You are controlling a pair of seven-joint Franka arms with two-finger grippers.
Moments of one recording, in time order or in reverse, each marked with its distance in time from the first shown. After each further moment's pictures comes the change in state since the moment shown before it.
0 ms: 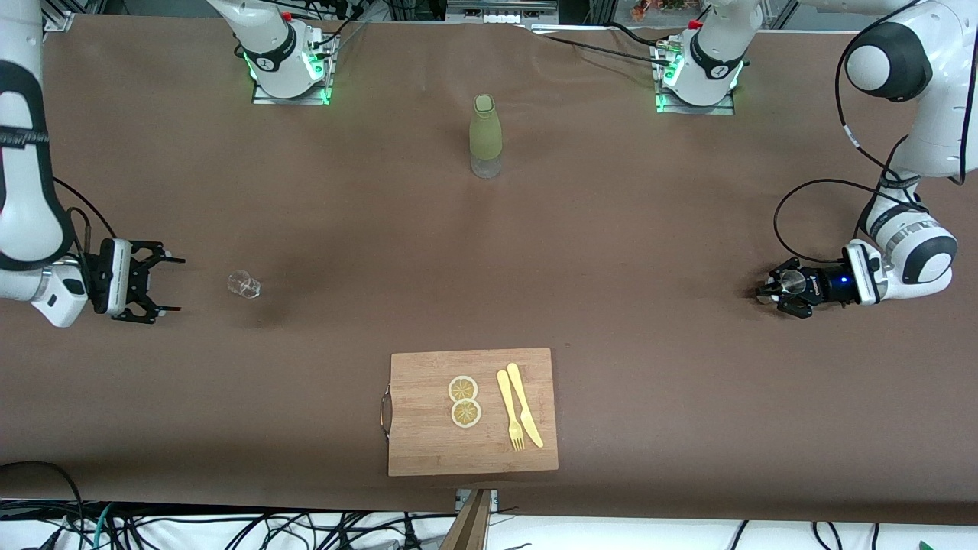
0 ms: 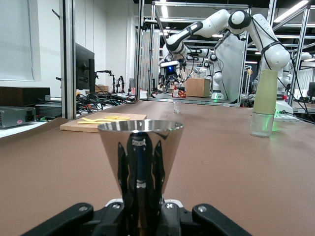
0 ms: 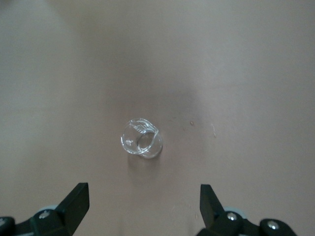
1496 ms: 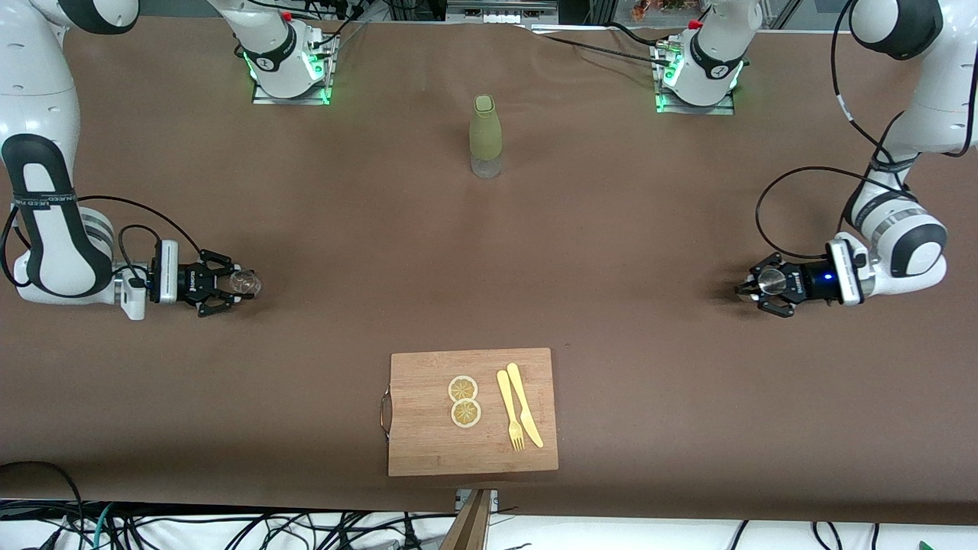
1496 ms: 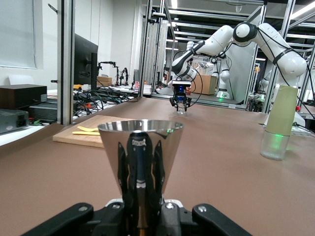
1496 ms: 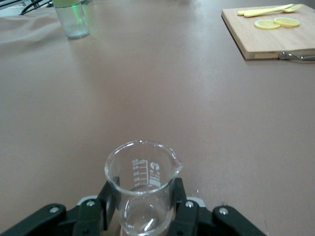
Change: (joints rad) left arm -0.053 -0.217 -0.064 -0.201 -0.032 0.140 -0.112; right arm -0.106 0.266 0.052 -0.049 0.439 -0.056 -0.596
